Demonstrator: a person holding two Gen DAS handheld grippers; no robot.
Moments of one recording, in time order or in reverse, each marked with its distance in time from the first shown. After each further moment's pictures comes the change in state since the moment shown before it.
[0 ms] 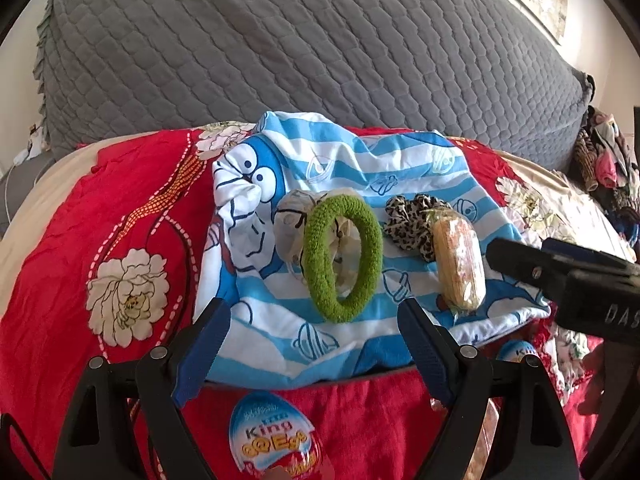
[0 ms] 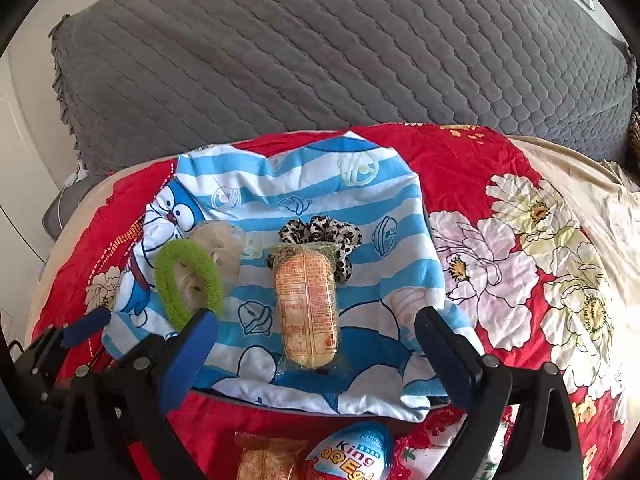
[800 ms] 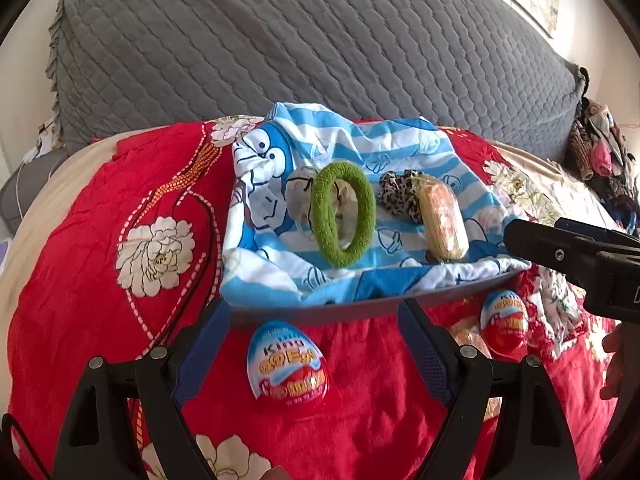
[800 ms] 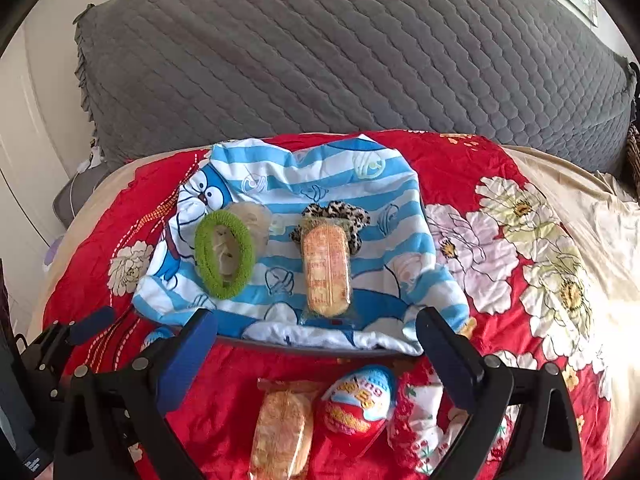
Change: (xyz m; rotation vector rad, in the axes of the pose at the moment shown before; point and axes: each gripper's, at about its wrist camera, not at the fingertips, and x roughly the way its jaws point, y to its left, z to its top) left arm -0.041 0.004 -0.034 0.021 0.006 0.002; right arm -0.047 0.016 -0.028 -0.047 -0.009 -0.008
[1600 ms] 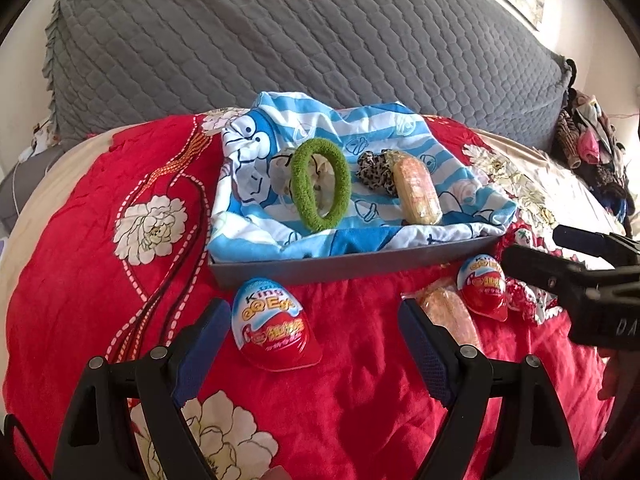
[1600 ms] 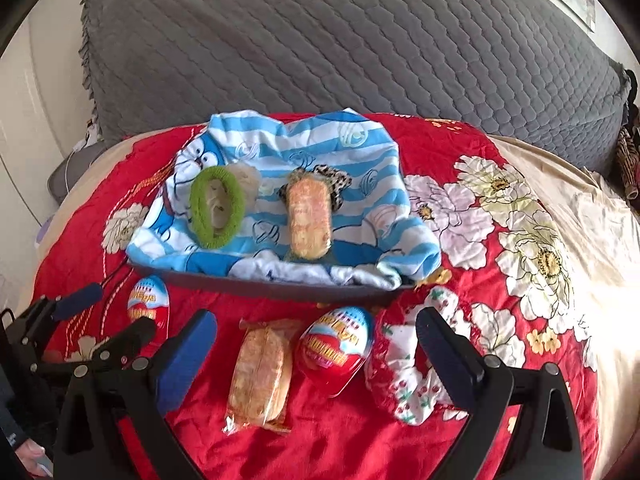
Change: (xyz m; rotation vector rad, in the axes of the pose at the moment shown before) left arm -0.019 -0.010 -0.029 0.027 0.011 -0.024; right arm -0.021 -0.001 -0.039 -0.040 0.031 -0.048
